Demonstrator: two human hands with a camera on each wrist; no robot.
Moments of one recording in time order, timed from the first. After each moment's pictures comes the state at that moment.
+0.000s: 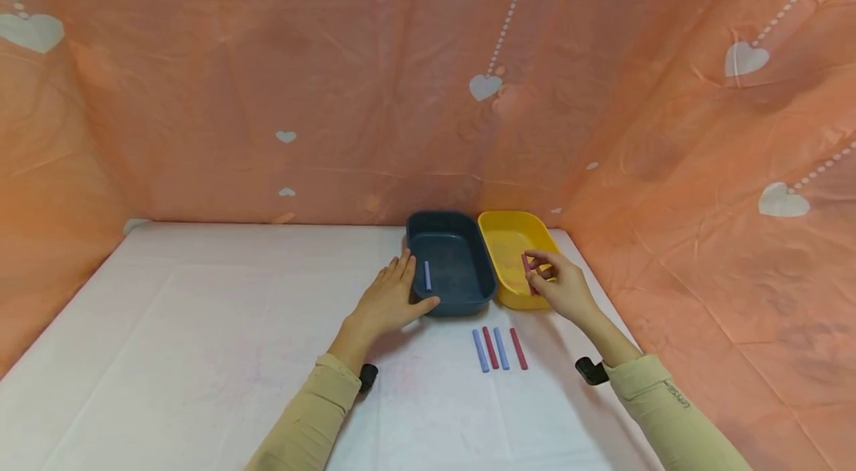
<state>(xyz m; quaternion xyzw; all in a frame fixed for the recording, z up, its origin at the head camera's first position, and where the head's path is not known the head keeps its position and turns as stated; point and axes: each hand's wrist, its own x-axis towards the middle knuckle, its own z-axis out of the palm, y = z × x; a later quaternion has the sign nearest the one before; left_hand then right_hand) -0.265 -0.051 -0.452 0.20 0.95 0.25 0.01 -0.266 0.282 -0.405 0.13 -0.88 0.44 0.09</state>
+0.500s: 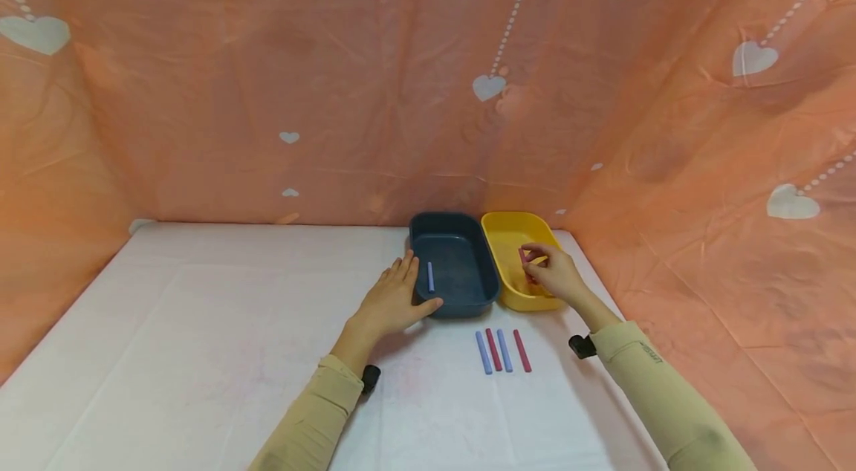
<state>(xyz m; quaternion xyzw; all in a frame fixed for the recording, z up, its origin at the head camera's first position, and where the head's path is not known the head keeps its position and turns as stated) -0.265 -0.050 -0.452 0.19 0.95 0.25 0.01 -0.322 0.291 -0.423 0.09 -0.91 0.40 0.01</state>
